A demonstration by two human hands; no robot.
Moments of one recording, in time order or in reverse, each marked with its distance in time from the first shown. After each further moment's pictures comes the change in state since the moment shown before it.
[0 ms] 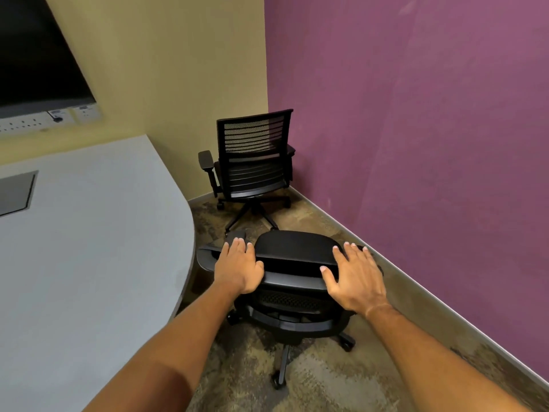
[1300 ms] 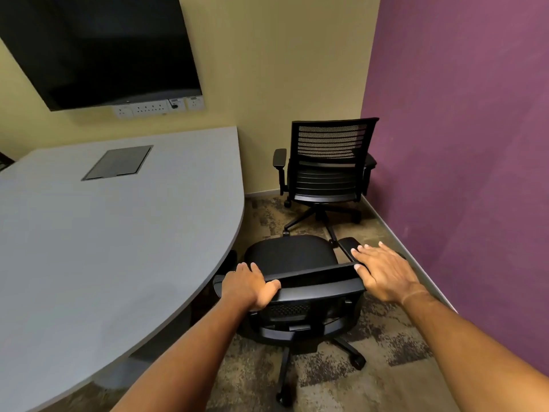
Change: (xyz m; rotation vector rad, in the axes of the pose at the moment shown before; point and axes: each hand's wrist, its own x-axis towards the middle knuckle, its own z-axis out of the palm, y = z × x) left_hand 0.014 0.049 -0.001 -0.075 -0.173 -0.570; right_hand 0.170 0.079 0.008 0.050 -0.113 -0.581
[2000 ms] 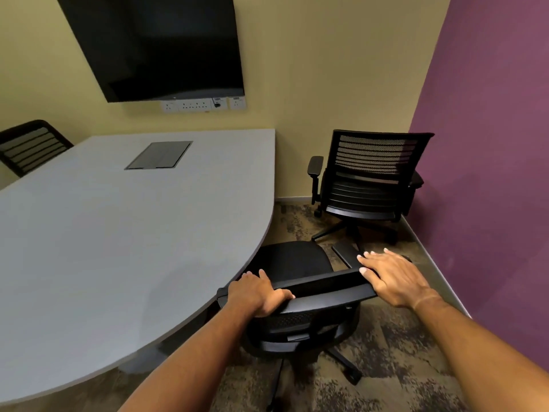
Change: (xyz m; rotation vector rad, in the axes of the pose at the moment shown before) left_hand 0.038 -0.021 -0.015 -0.144 -0.071 -0.146; right_hand 0.103 0.001 0.008 0.111 -0.004 -0.174
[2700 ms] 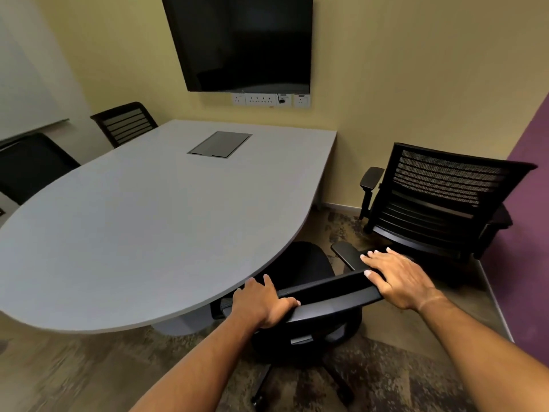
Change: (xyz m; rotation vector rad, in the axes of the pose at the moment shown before) left_hand 0.027 0.057 -0.009 -0.214 0.037 -0.297; right_hand 0.130 0.064 -0.006 0.029 -0.072 -0.343
